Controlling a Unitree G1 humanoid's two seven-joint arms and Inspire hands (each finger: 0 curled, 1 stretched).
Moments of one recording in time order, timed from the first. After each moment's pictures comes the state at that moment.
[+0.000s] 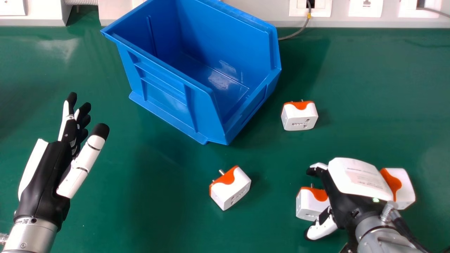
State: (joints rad) left arm 0.23 0.33 0.28 0.07 -0.08 -0.32 -0.27; right arm 0.18 -0.28 0.39 -0.32 -1.19 0.53 0.41
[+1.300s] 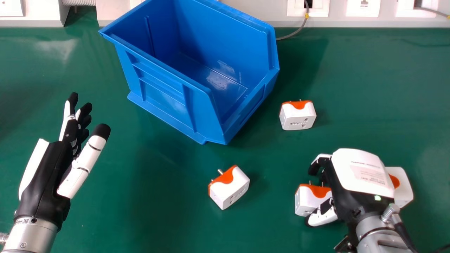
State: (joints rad) left arm 0.23 0.33 0.28 0.06 -0.07 -0.31 -0.28; right arm 0.14 -0.29 0.35 -0.14 -1.10 0.40 0.08
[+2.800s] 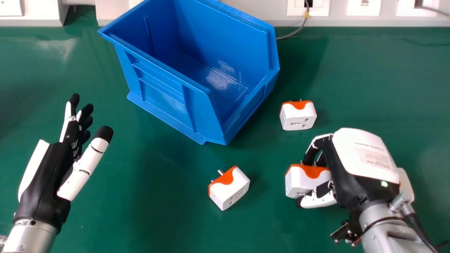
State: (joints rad) left arm 0.26 0.33 0.28 0.01 -0.08 -0.28 -0.28; right arm 0.18 -0.29 0.35 -0.40 -1.07 0.44 0.19
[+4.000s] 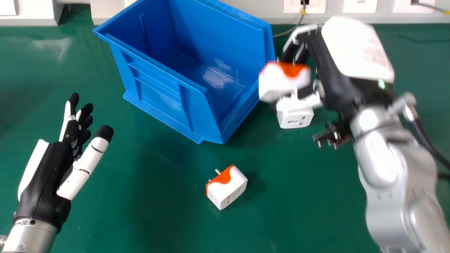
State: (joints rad) left arm 0.26 0.33 0.28 0.00 -0.10 -0.27 -0.29; right arm -0.39 -0.23 0.23 -0.23 -0.96 0.30 0.17
